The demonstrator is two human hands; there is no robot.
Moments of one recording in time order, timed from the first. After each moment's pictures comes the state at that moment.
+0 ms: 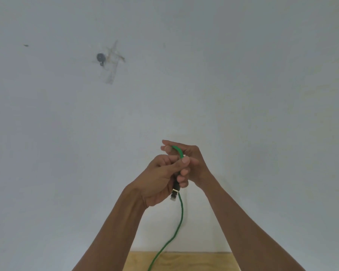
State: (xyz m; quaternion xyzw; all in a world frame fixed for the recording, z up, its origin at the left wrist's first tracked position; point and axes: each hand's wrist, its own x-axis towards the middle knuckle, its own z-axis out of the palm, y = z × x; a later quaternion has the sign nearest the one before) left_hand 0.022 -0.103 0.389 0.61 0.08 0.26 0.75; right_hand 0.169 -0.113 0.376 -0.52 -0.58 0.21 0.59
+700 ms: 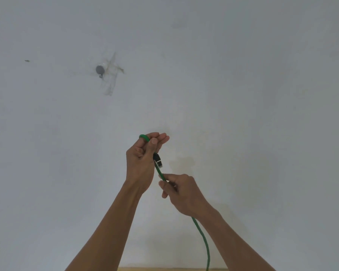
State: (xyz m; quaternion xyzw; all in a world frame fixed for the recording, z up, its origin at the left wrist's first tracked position) left_hand 0.043 -0.025 0.394 0.57 0.10 0.59 0.56; right_hand 0.144 -0.114 0.341 -0.63 -0.61 0.15 0.46
